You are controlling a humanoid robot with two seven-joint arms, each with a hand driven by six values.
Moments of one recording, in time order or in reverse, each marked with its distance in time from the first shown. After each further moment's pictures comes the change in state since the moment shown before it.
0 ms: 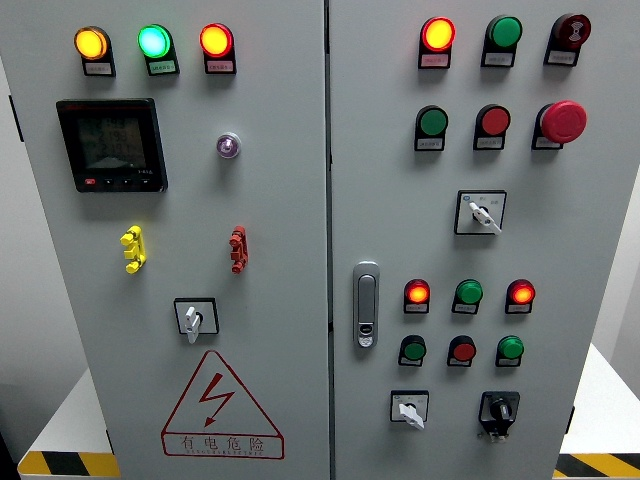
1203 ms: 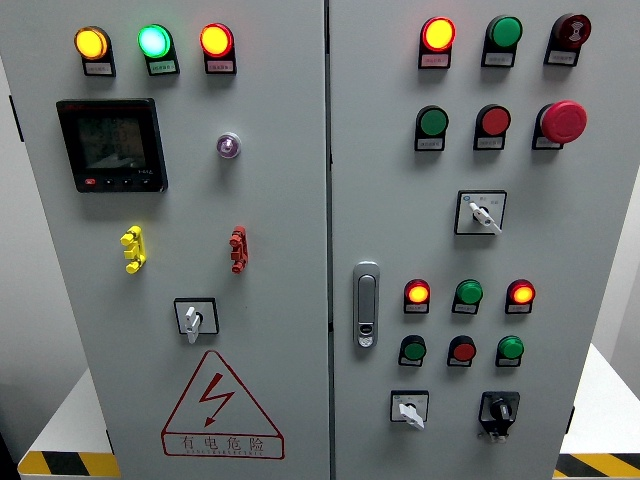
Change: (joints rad) left arm 0.000 -0.009 -0.293 0.000 0.295 0.002 0.000; right arm 0.000 0.000 0.000 0.000 0.000 0.000 0.000
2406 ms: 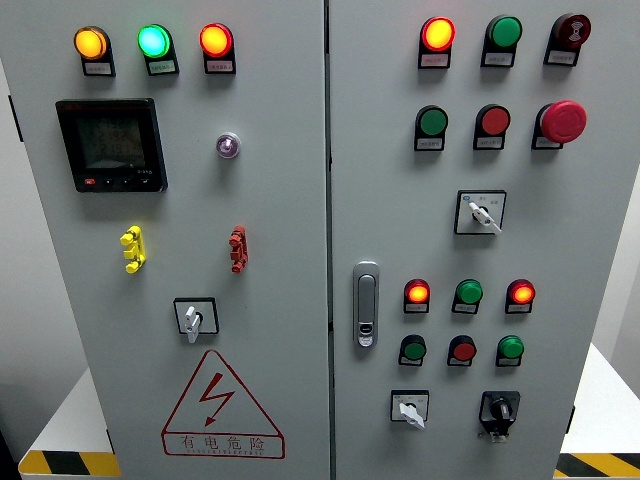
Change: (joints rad) left arm -0.013 -0.009 -1.231 -0.368 1.116 -0.079 -0.008; right arm 0.000 0.001 0.000 0.000 0.000 0.000 0.000
